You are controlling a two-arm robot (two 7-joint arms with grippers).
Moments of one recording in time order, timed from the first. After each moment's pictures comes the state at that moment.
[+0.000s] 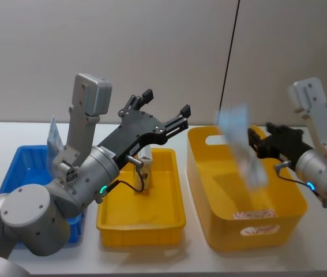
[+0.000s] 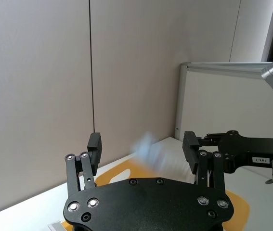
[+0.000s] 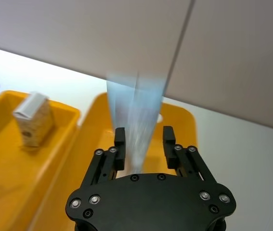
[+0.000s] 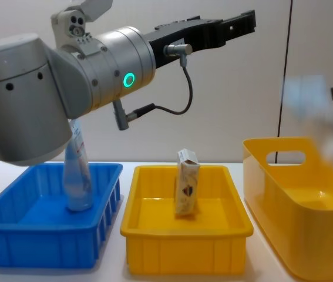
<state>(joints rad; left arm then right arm) -0.49 0.10 0.43 -1.46 -0.39 -0.01 -0.36 0.38 0.33 -0.16 -1.62 0.15 0.54 0.18</state>
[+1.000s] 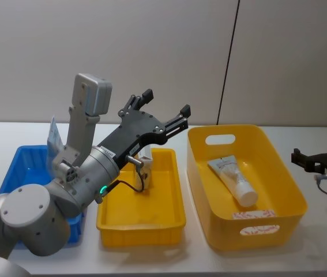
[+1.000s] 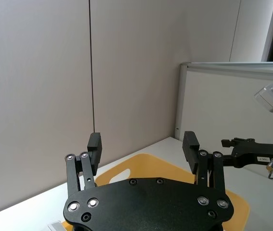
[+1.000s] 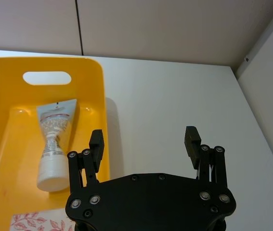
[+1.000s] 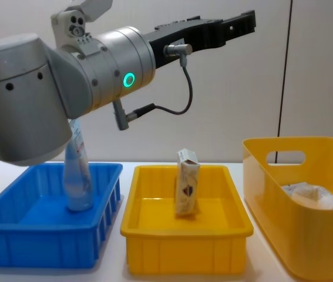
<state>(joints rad) -0.49 0.10 0.43 -1.46 -0.39 -0.01 -0.36 0.36 0.30 -0.02 -1.53 0.13 0.62 0.02</state>
